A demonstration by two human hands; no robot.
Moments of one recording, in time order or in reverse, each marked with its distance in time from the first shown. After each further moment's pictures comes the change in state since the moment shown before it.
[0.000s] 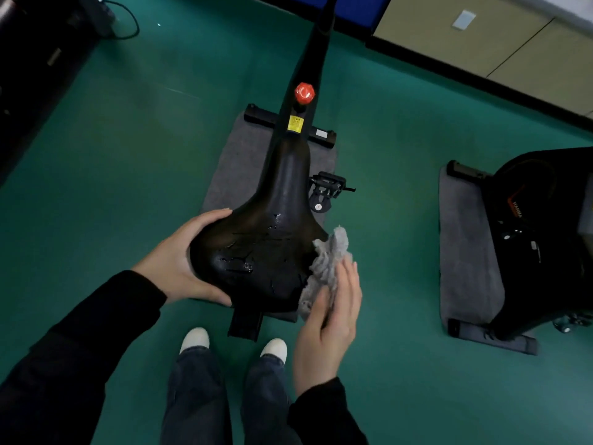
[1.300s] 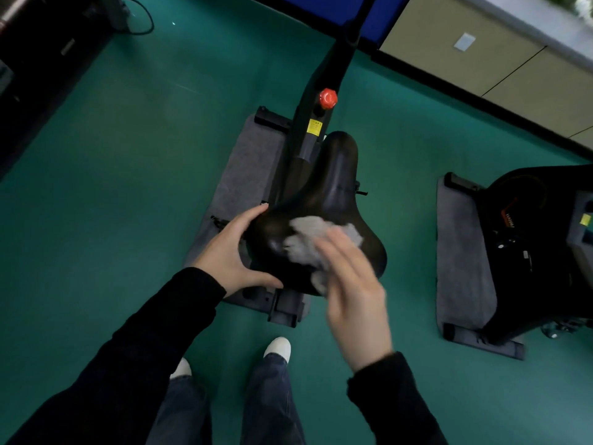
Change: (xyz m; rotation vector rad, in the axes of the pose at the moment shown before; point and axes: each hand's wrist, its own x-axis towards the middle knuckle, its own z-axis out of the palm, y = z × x) left_hand -0.015 -0.030 0.005 -0.025 0.111 -0.030; right_hand 0.014 -0.039 0.001 -0.319 -0.445 -0.420
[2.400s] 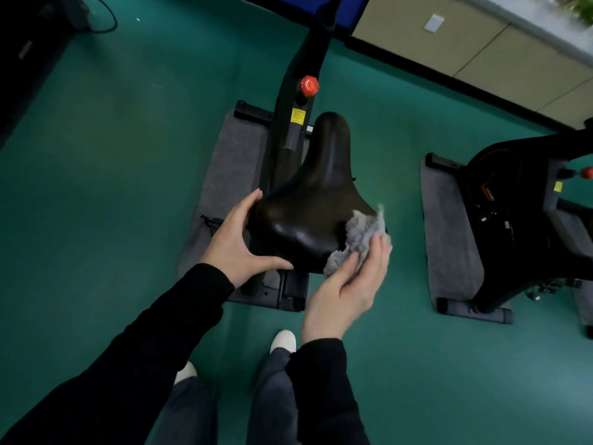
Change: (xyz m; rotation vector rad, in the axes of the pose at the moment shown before) left_hand 0.000 -0.012 0.006 -0.056 0.056 0.005; right_hand -0.014 -0.036 0.064 0.190 0.763 0.539
